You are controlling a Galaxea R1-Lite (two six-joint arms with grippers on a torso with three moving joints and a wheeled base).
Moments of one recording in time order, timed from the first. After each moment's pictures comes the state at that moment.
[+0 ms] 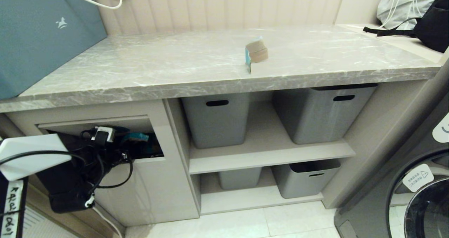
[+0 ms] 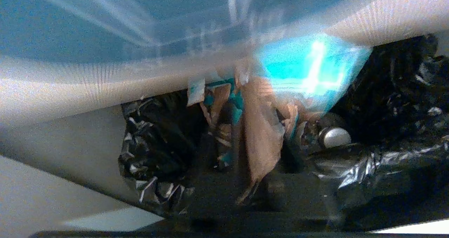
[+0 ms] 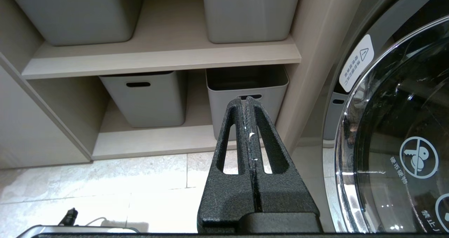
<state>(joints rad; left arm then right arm) 0.15 2.40 -0.83 -1.51 -0.18 0.21 0.00 0.00 0.00 0.00 0.00 0.00</state>
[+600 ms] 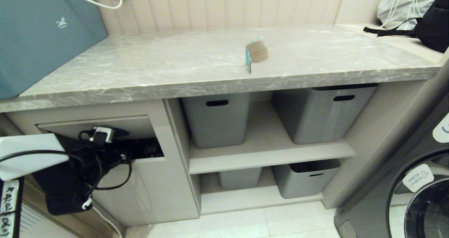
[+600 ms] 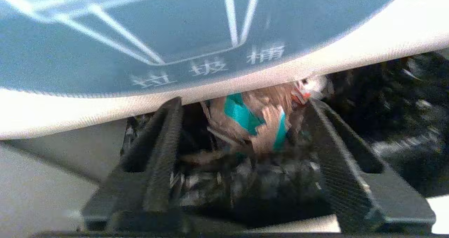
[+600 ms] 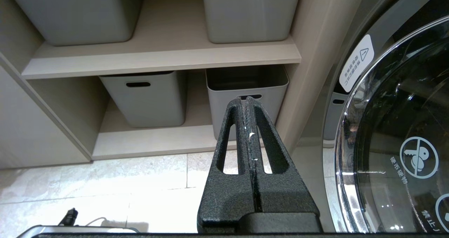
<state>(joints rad) 0.15 2.37 -0.77 -1.51 -0.18 0.21 0.00 0.00 0.00 0.00 0.00 0.00</state>
